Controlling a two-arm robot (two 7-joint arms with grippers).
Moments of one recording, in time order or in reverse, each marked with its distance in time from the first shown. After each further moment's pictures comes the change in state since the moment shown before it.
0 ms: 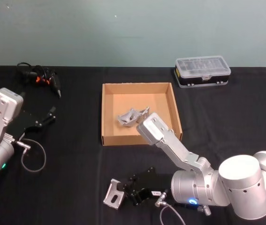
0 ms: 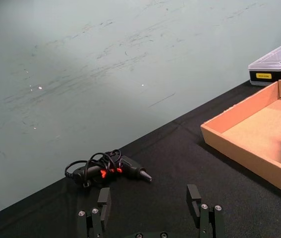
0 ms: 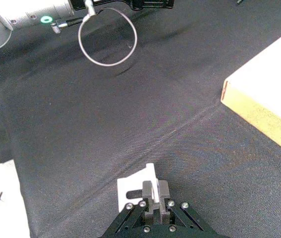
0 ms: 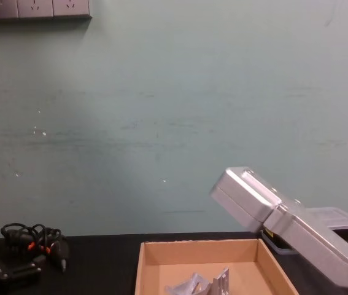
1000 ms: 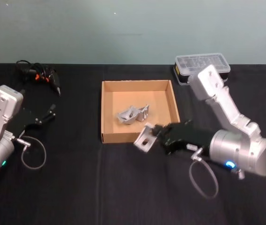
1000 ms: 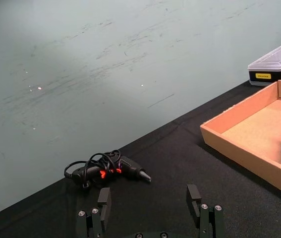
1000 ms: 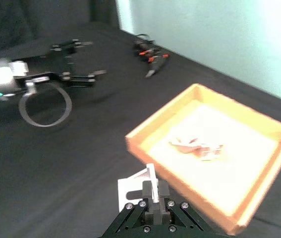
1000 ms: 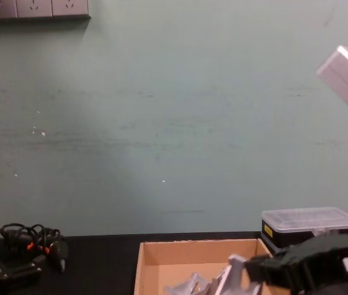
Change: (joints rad) left arm 0.000 0.000 0.000 0.000 0.000 0.000 0.000; right arm -0.042 0.092 0.187 -0.124 0.064 -0.103 -0.093
